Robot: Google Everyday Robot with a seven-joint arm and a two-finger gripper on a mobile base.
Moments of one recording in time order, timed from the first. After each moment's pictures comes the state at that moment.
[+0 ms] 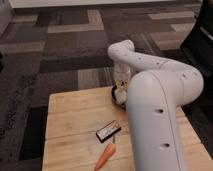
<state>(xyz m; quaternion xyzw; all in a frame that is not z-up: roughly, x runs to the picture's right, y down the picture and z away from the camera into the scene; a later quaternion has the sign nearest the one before) 0.110 -0.016 0.872 -0.24 0.28 0.61 0.70</state>
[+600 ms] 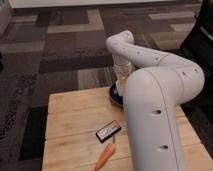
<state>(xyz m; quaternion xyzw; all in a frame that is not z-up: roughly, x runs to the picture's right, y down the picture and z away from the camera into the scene) 0.102 -0.064 0.820 -0.17 0.26 0.59 0.75</state>
